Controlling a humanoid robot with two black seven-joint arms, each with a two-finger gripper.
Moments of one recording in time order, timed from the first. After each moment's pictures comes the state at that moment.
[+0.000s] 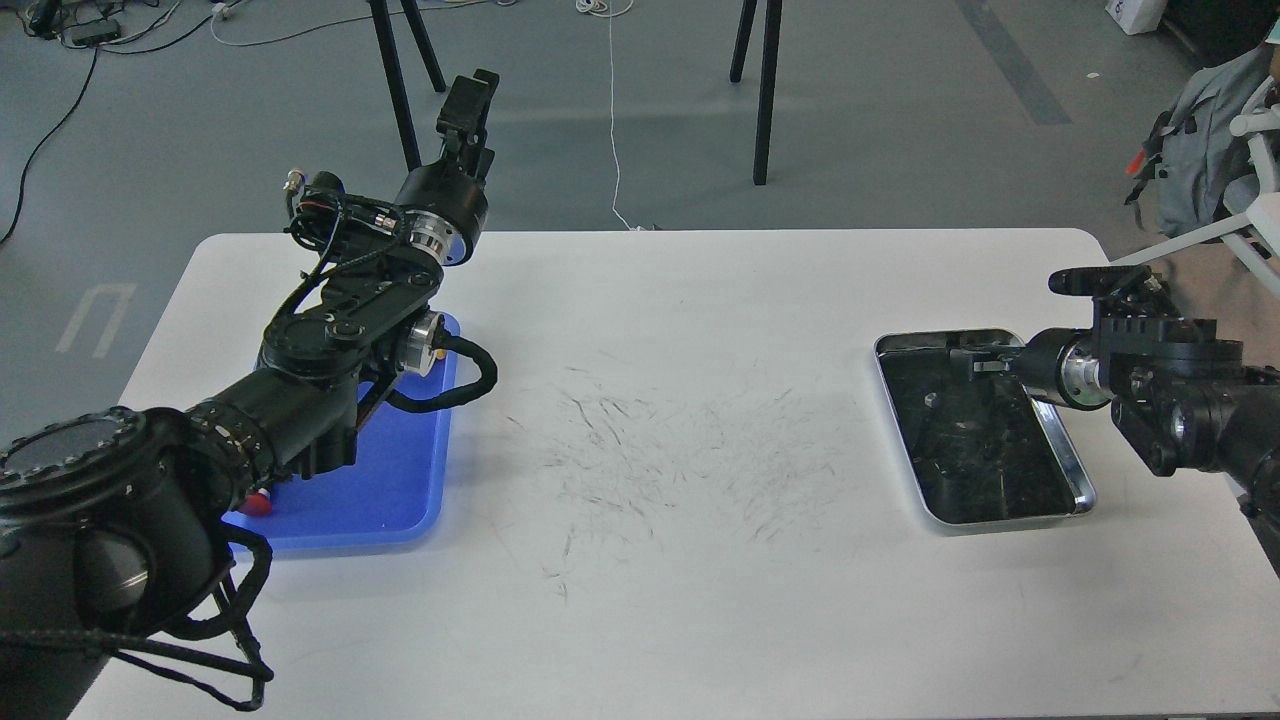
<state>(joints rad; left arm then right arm) -1.02 0.00 -0.36 -0.38 0.38 0.17 -0.49 0.98 -0.28 -0.55 0.14 -0.92 0.22 0.49</state>
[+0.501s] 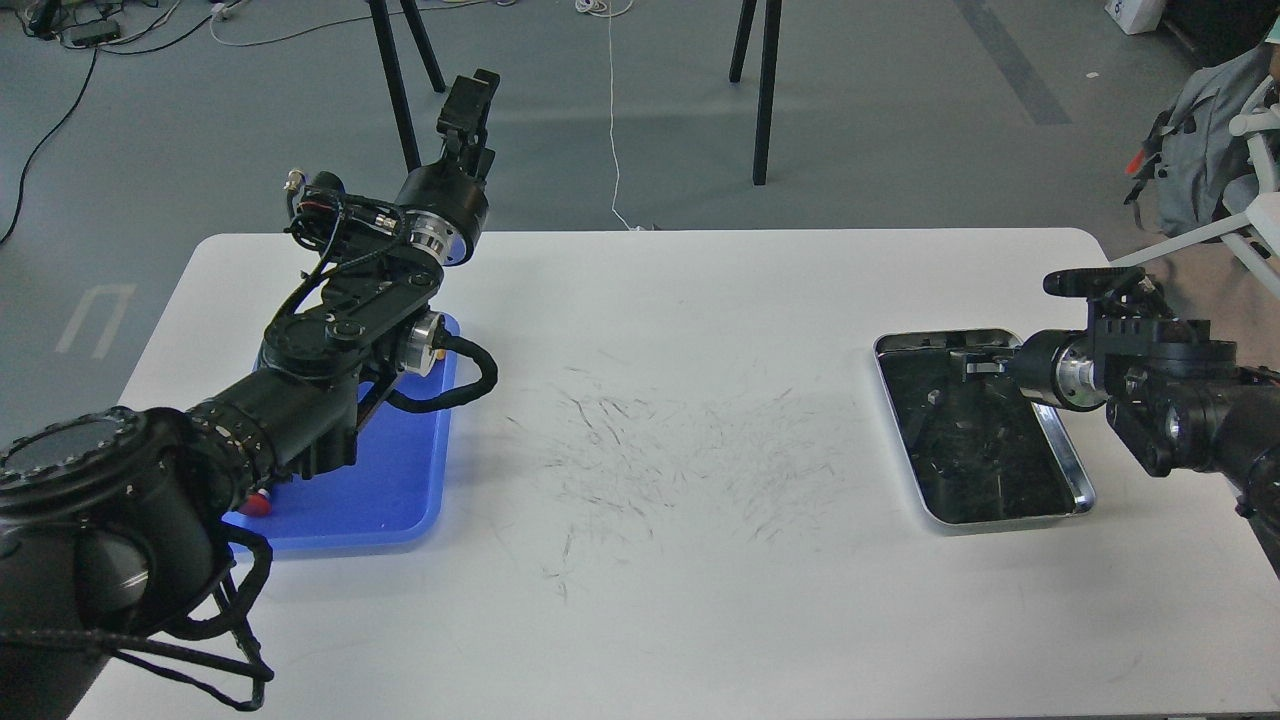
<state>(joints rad) -1.02 0.00 -0.36 -0.38 0.38 0.17 -0.49 0.98 -0.27 -0.55 0.15 -0.92 0.23 0.49</state>
